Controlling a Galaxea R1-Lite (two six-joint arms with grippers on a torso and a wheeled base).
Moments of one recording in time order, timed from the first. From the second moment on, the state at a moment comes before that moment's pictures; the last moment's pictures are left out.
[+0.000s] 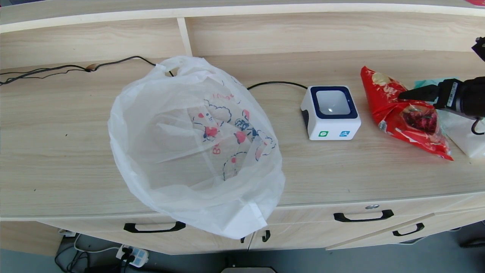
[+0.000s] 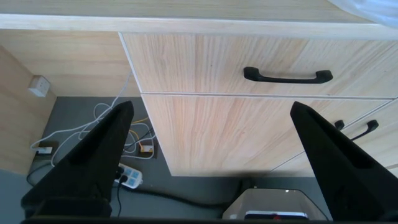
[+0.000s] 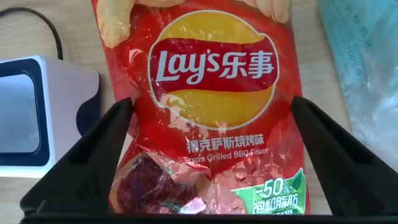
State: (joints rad) left arm 0.00 0.00 0.00 -0.02 0.00 0.02; right arm -0.14 1.60 -1.37 0.12 0.28 0.13
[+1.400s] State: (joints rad) left arm 0.00 0.00 0.00 -0.02 0.00 0.02; right arm -0.08 1.60 -1.34 0.10 0.28 0.11
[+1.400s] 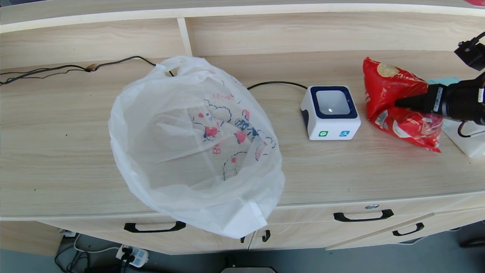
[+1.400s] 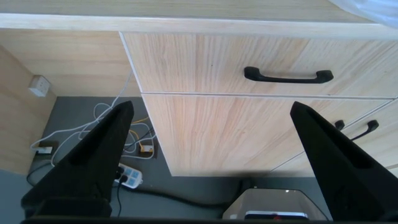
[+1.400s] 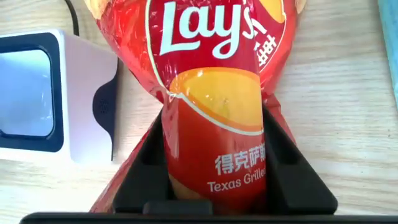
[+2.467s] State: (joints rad) left arm 0.00 0.00 0.00 -0.02 0.00 0.02; right arm 0.14 1.21 -1.24 0.10 0.33 0.24
